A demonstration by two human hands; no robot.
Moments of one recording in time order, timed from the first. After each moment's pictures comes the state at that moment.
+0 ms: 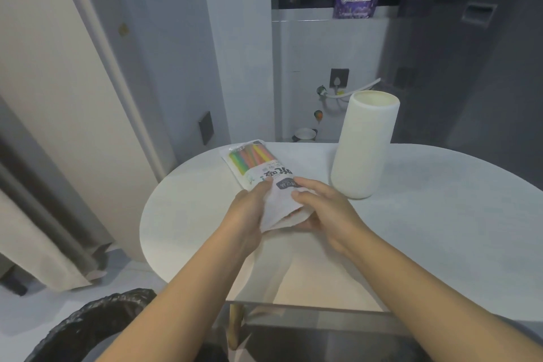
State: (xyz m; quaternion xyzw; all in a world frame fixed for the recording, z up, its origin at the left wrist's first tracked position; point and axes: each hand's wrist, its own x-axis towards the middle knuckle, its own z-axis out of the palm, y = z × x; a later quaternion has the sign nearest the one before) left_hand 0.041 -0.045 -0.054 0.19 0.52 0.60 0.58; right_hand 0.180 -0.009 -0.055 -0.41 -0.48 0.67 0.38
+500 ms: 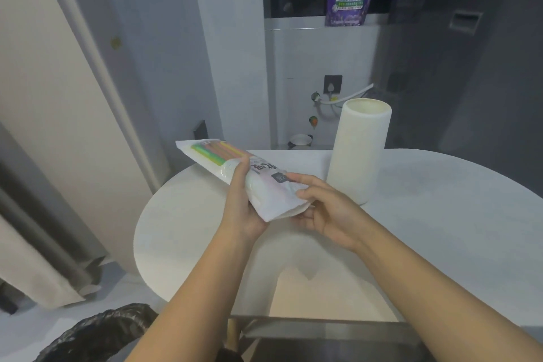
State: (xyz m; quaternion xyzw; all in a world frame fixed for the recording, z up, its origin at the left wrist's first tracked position) left_hand 0.038 -0.021 -0.041 0.15 0.28 0.66 0.68; right_hand 0.189 0.004 -0.034 -0.31 -0.46 0.77 0.32
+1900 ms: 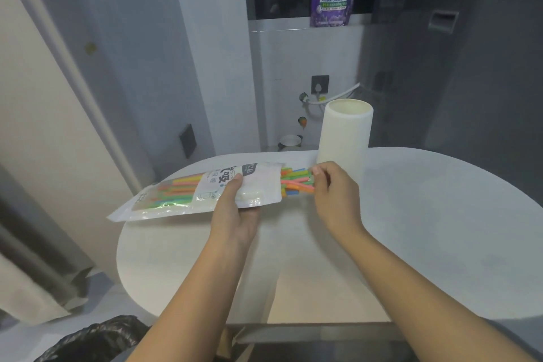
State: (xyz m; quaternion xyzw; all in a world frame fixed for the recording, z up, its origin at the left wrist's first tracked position) left_hand 0.054 -0.016 -0.044 0.01 0.29 0.78 0.55; right_hand 0.198 0.015 -0.040 -0.52 -0.64 0.25 0.51
